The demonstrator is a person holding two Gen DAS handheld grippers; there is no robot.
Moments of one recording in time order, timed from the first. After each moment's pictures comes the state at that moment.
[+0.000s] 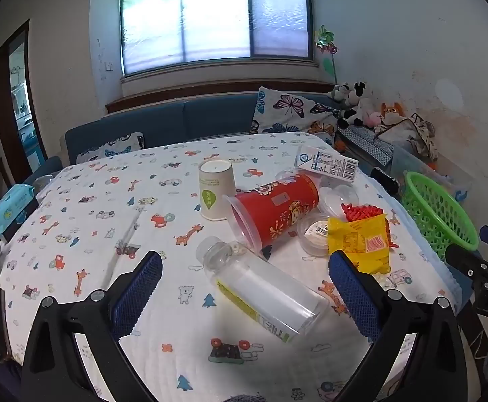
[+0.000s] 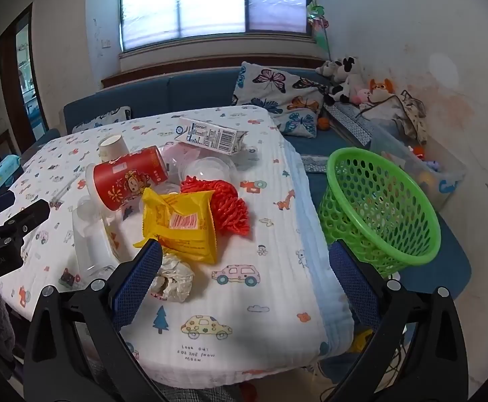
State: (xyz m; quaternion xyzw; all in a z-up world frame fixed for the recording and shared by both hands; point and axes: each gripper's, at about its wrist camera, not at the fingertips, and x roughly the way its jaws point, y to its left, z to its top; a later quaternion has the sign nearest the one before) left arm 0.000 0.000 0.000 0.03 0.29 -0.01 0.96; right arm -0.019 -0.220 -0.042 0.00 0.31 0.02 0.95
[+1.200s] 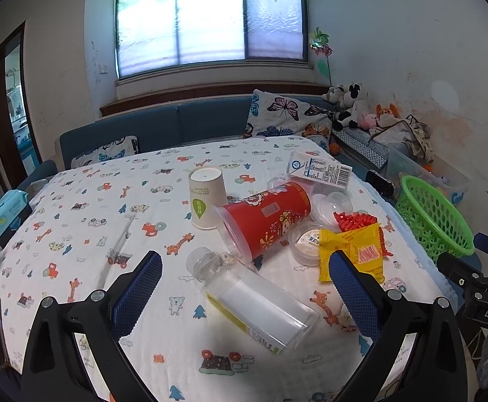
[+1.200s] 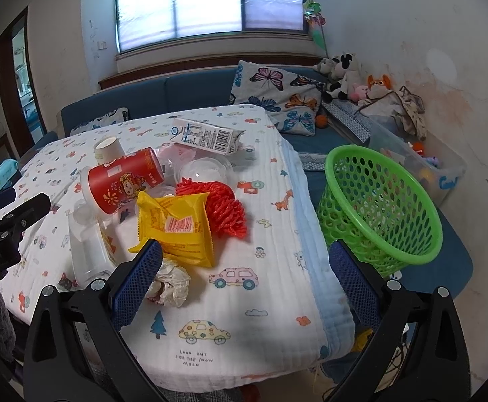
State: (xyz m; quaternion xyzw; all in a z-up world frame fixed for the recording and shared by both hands) left arm 0.011 -0.012 0.005 0.02 0.29 -0.02 0.96; right arm -0.013 -0.223 -0.045 0.01 0.32 0.02 0.95
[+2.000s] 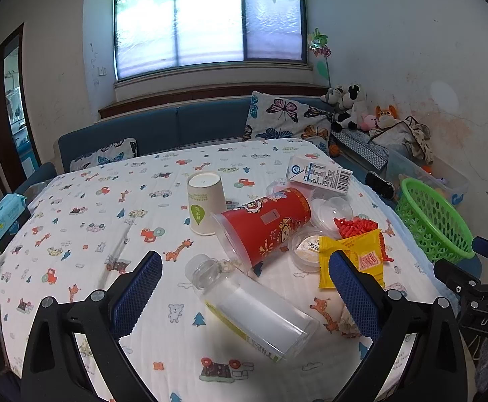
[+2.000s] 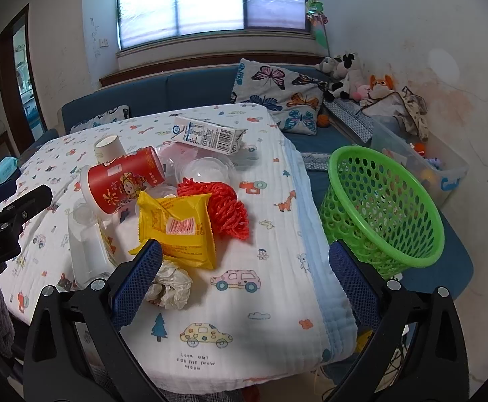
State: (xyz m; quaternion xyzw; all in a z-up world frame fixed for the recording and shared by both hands) left arm 0.017 -0.014 0.011 0.03 0.29 -0.02 0.96; right arm -0.009 -0.221 -0.046 0.01 0.32 0.02 0.95
